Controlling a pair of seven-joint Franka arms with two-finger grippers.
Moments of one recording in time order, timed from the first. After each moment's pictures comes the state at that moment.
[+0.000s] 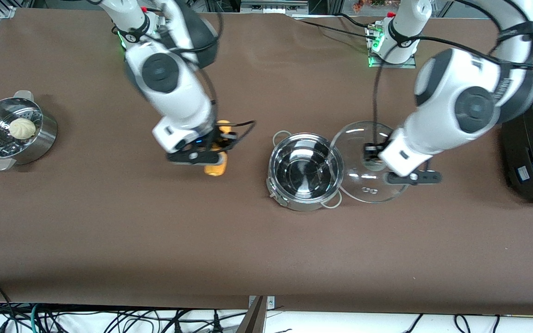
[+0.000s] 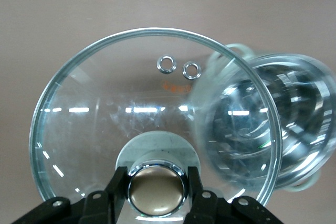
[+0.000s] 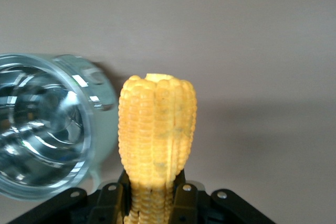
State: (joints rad) left arm -0.19 0.32 -0.05 -1.56 -0.11 1.73 -0.22; right arm 0.40 0.50 0.32 -1.38 -0.12 1.94 0.80
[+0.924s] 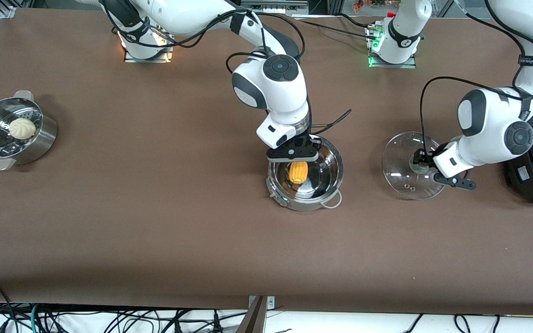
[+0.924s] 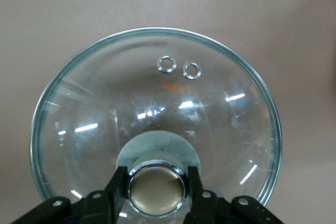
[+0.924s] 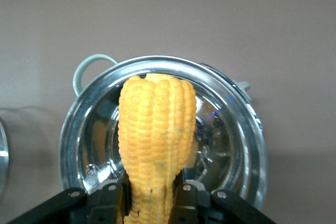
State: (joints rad) left arm -0.01 0.31 0.03 -2.05 -0.11 2.15 0.28; right arm 0.73 0.91 0.20 -0.94 -0.22 2.15 0.97
